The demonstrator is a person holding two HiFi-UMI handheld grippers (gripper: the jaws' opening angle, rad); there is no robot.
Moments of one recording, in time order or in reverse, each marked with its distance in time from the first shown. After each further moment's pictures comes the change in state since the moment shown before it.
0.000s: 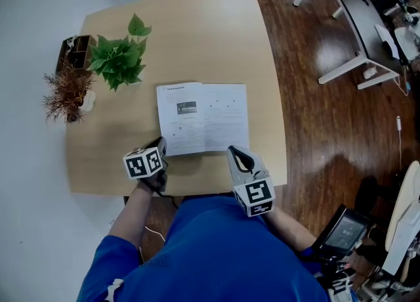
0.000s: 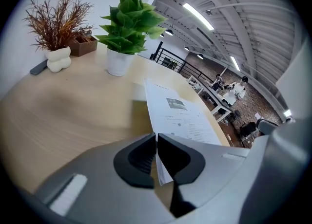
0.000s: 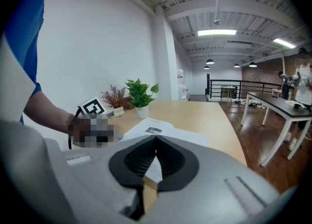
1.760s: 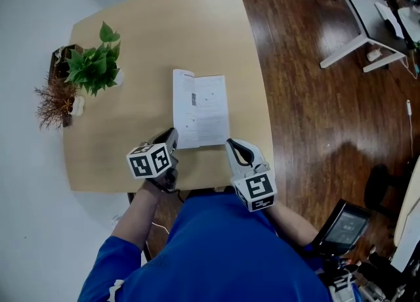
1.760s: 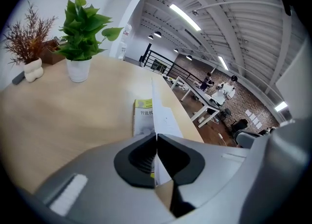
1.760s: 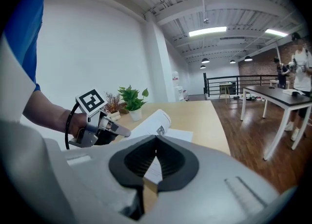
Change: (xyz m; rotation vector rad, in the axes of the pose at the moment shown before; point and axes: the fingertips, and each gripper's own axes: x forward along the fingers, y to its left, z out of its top) left arm 0.017 -0.150 0.018 0.062 -0.031 -0.092; right arm -0.043 -0.075 -0.015 0.079 -0.043 0.025
